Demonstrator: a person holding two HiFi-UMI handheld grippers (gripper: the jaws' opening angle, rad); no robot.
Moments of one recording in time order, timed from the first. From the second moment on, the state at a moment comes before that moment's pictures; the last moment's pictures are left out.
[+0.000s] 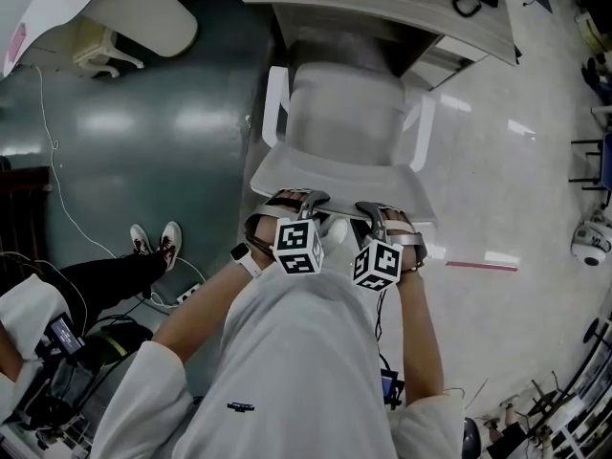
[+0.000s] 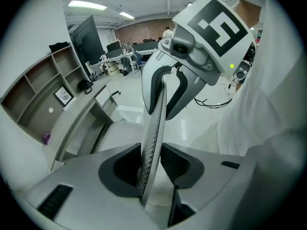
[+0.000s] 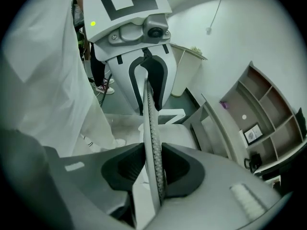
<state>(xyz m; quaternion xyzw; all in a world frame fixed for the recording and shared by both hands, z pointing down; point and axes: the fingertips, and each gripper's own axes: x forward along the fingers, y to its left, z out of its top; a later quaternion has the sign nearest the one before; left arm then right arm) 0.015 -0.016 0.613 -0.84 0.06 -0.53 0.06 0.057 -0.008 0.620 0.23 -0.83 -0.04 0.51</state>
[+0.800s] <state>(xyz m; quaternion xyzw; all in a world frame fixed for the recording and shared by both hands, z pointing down) 0.021 -0.067 0.616 -0.82 0.11 -0.54 0.13 0.063 -0.056 0.621 0.25 -0.82 -0.08 0.52</state>
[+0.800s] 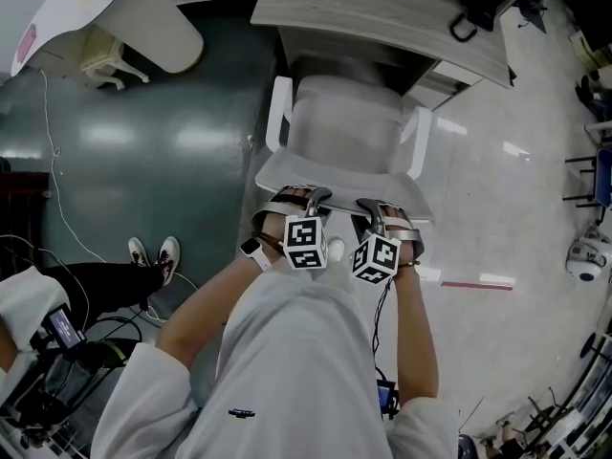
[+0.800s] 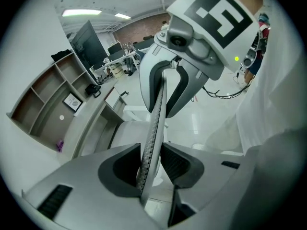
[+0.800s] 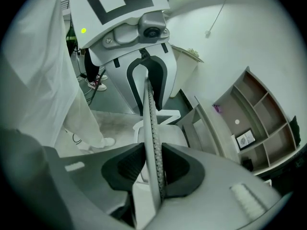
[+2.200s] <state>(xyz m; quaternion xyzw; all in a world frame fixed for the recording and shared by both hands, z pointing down) 0.045 -0.217 0.616 -0.82 0.12 -0.54 0.14 0.089 -0.211 0.629 0.25 -0.79 -0.10 0.54</state>
